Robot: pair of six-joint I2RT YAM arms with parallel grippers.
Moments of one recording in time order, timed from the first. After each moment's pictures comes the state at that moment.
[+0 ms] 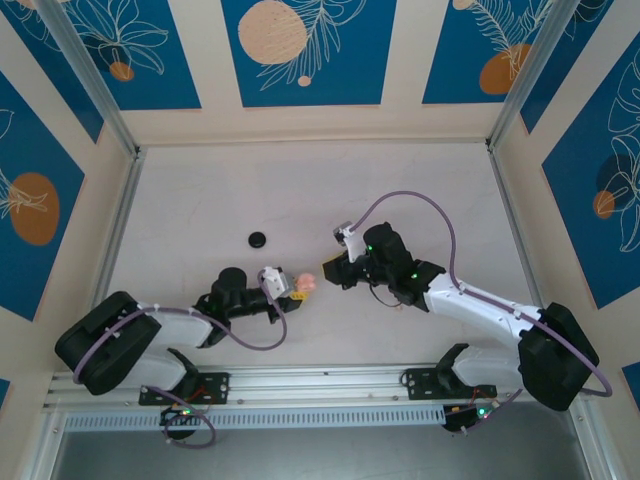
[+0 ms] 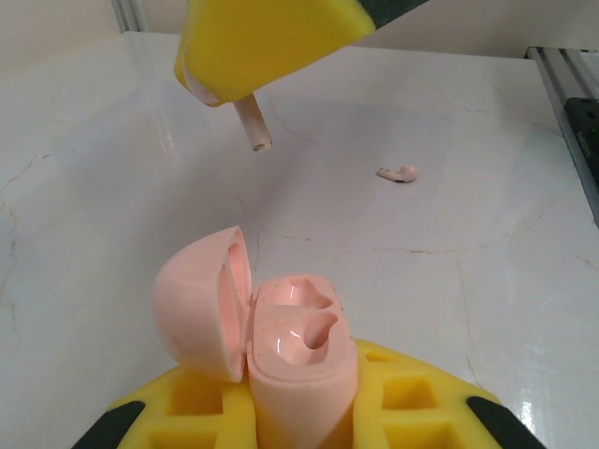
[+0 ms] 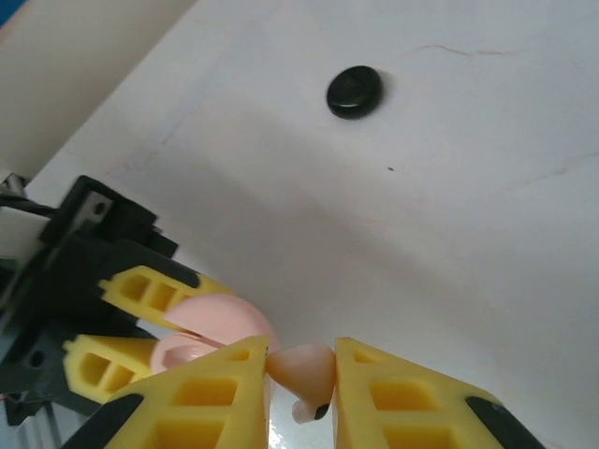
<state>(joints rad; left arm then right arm) -0.70 1.37 0.20 0.89 0.49 0.17 0.73 1.20 0.67 -0.03 -0.32 0.30</state>
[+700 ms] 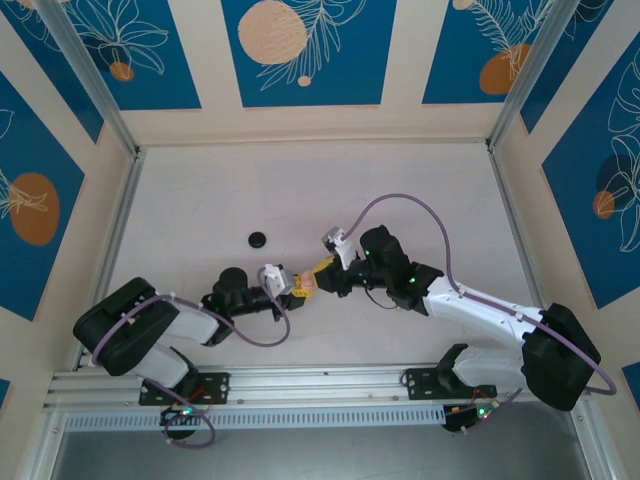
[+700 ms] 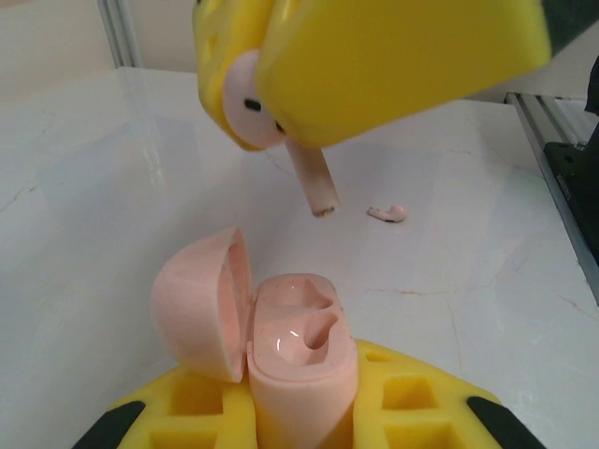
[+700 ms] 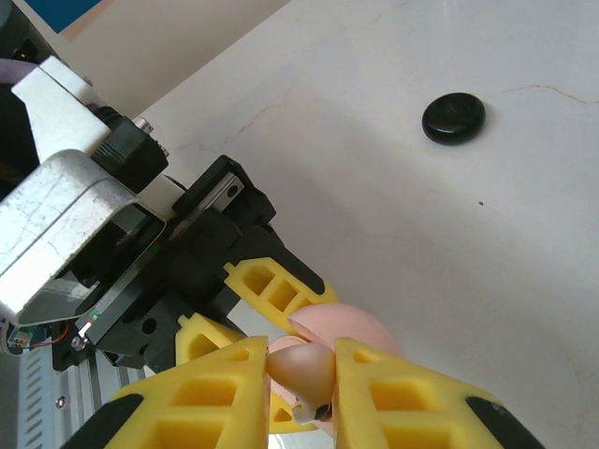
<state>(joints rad) -0.70 1.49 0.21 1.10 0.53 0.10 0.79 1.19 0.67 0.01 -0.40 0.21</state>
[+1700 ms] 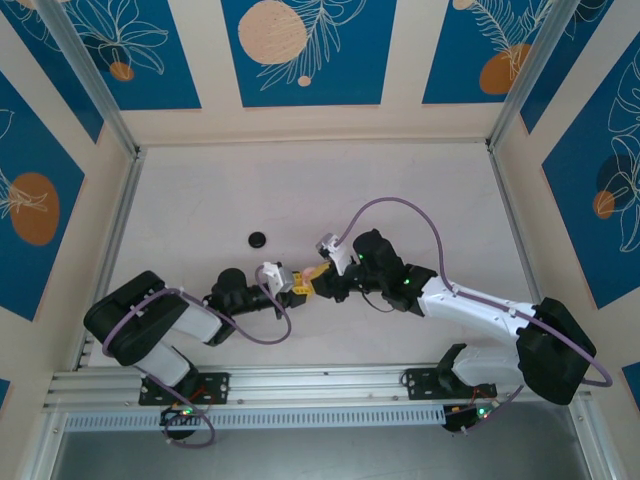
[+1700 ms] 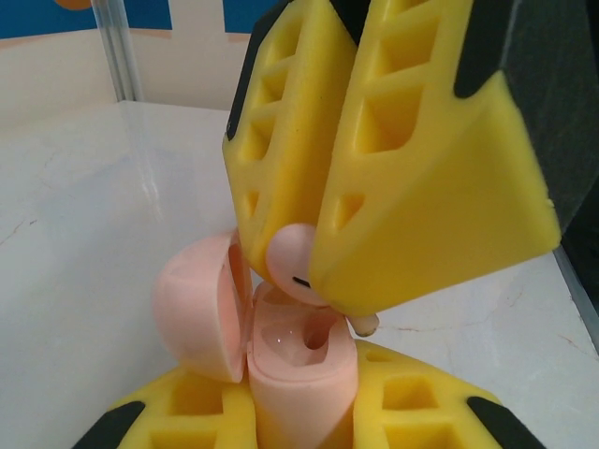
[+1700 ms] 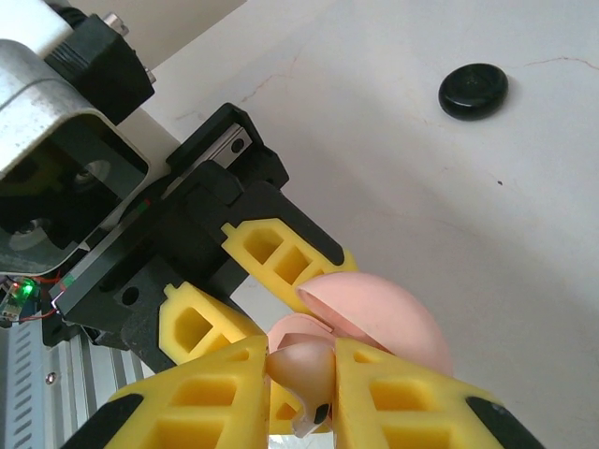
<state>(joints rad) -0.70 1.55 0.21 1.24 0.55 0.05 0.83 1.22 0.67 0.00 -0.39 0.17</state>
